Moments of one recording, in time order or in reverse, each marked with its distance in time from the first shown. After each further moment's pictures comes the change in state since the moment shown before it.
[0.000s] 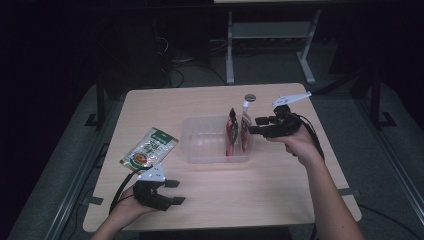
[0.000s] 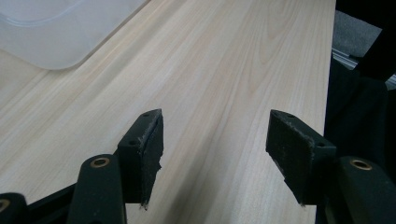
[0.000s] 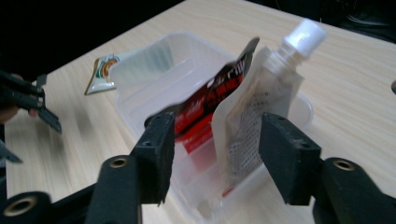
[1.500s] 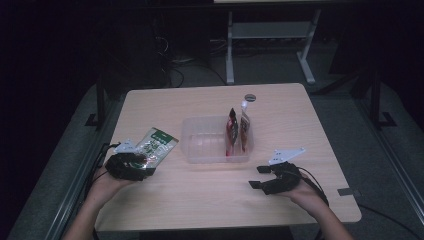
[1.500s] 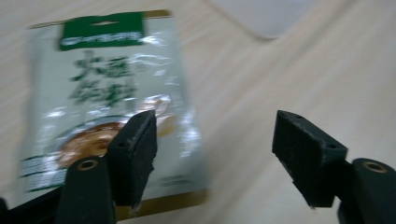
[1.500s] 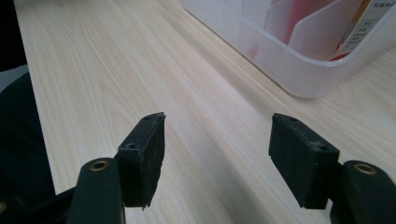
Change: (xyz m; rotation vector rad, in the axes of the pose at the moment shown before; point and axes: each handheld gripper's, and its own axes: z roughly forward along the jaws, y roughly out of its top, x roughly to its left) left arm 0.085 -0.010 -0.054 0.081 0.343 -0.184; right arm 0.065 -0.114 0.009 0.135 0.022 -0.085
